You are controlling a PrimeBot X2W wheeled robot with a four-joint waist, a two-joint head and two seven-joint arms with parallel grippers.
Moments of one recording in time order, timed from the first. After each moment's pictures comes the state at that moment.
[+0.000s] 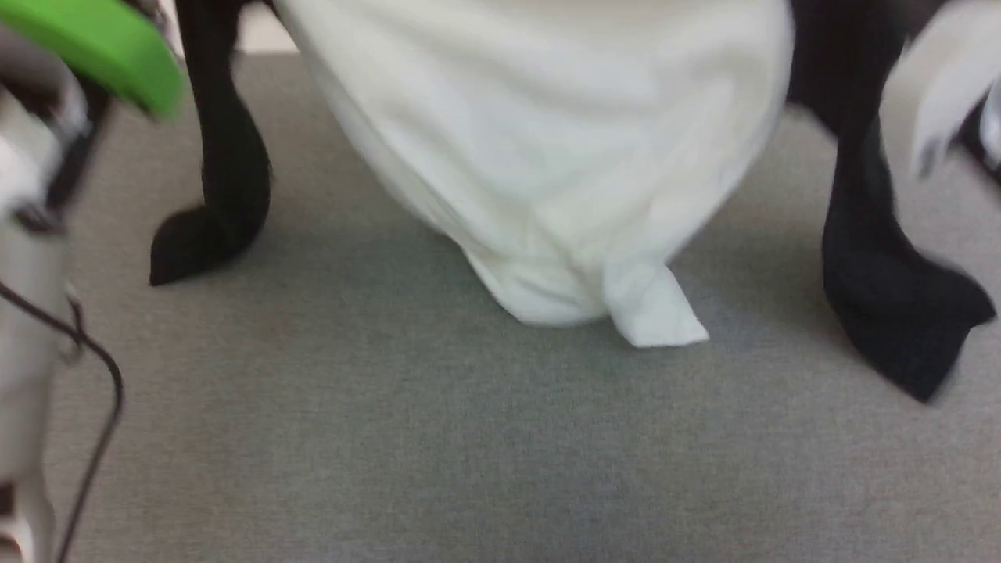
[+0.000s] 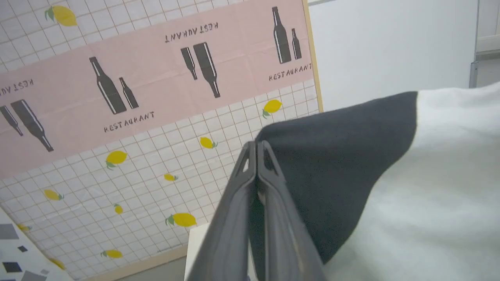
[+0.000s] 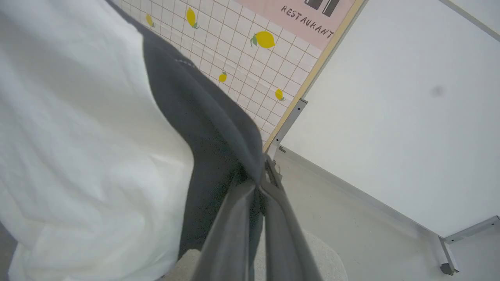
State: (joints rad) left arm -0.91 0.50 -0.22 0.03 -0.39 -0.12 0.23; right arm -0.84 -0.42 0.22 -0.13 0.26 0.13 0.70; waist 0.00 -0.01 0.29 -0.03
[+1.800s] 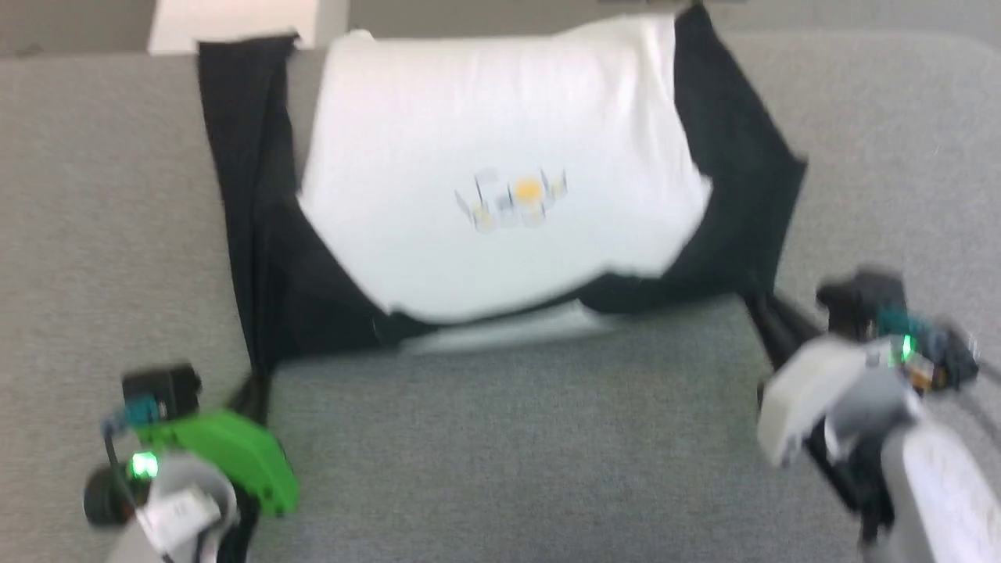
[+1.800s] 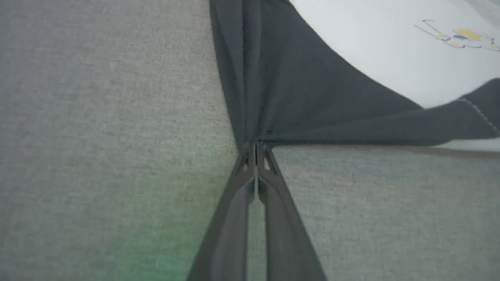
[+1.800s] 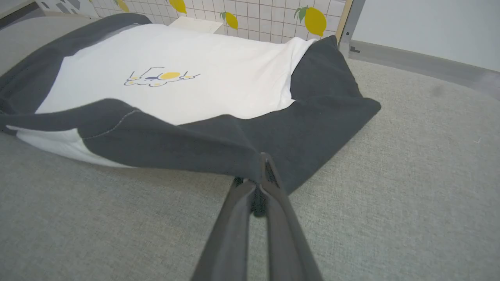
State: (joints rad) left arm -0.11 0.33 -0.16 0.14 -0.54 0.08 0.15; right arm -0.22 -0.20 0.13 0.02 0.19 0.13 0.28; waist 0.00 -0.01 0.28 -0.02
